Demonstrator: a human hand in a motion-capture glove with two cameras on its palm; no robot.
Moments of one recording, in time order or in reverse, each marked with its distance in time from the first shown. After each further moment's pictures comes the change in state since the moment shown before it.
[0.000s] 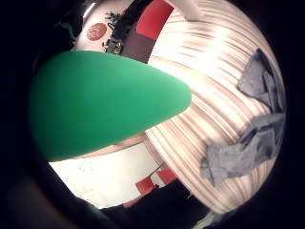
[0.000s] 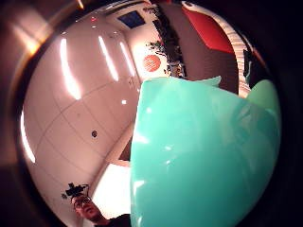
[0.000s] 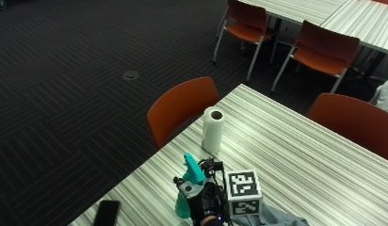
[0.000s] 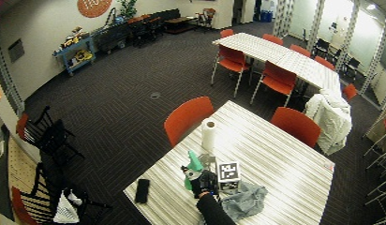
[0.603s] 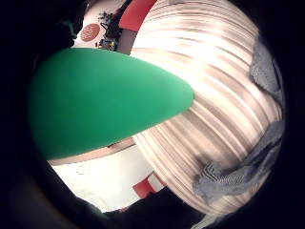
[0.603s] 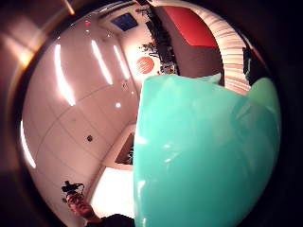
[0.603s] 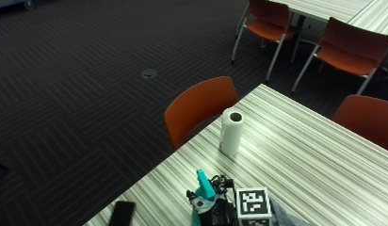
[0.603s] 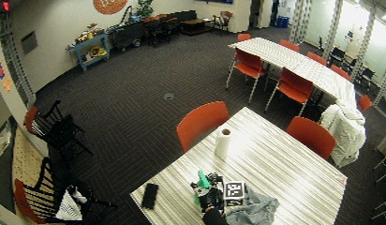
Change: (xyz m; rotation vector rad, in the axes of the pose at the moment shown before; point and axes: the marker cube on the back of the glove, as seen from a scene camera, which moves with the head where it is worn) arm 0.064 0.018 -0.021 0.074 0.066 0.052
